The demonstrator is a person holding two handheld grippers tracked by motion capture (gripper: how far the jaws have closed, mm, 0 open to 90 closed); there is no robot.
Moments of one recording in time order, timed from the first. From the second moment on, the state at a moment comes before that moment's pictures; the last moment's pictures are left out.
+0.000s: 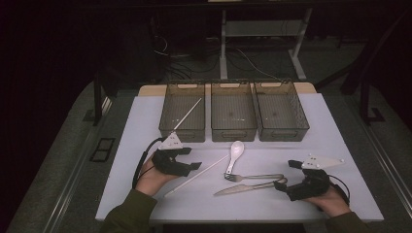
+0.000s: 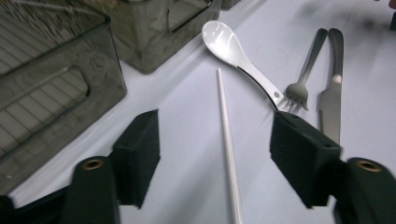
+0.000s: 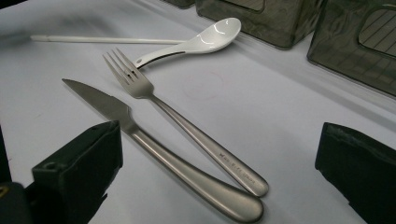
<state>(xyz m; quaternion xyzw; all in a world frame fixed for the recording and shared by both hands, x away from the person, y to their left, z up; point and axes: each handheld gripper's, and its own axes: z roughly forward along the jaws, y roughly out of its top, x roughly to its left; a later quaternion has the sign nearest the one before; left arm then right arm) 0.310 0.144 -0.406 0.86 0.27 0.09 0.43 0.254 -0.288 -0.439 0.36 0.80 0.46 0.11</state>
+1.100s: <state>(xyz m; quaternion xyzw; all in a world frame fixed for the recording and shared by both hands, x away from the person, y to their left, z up) 0.306 0.123 -0.441 0.90 0.27 0.05 0.35 0.254 -0.288 -0.438 0.36 0.80 0.47 0.11</state>
